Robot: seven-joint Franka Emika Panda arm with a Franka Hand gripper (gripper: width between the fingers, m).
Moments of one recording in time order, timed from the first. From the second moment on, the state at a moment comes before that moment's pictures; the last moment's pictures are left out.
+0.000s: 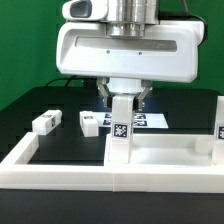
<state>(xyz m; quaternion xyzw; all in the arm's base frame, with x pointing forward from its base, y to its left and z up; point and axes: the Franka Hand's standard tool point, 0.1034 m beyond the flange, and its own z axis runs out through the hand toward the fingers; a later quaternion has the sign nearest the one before) 0.636 -0.050 0.114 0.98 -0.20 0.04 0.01</state>
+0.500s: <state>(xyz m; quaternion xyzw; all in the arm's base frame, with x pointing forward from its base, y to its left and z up) 0.636 -0.054 0.114 0.90 -0.43 0.02 0.00</state>
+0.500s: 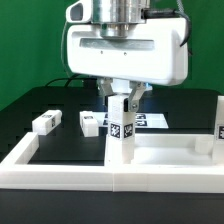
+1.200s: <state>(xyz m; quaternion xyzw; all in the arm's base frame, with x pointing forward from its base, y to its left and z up) 0.636 -0.046 0.114 0.94 -0.33 0.02 0.00</state>
